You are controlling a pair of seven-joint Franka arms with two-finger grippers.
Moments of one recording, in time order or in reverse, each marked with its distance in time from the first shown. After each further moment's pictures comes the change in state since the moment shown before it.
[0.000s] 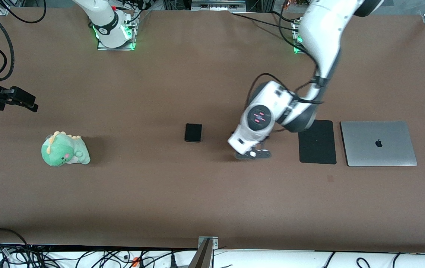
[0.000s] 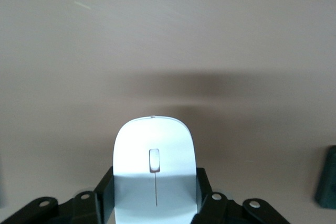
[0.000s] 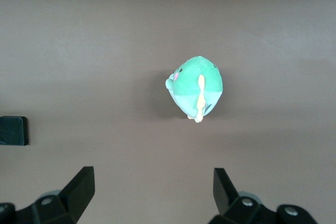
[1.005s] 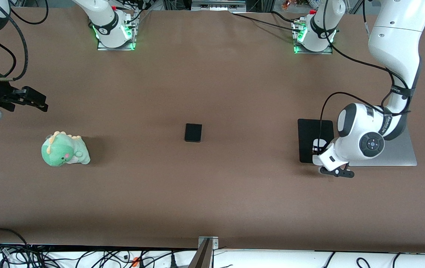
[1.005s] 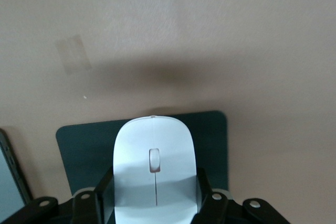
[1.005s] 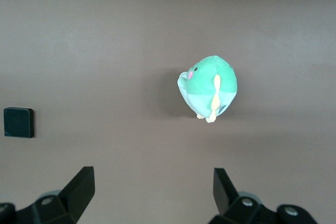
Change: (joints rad) left arm 0.421 -0.115 -0.001 -0.446 0.033 0.356 0.558; right arm 0.032 0.011 0.014 -0.006 0.000 -0.003 -0.003
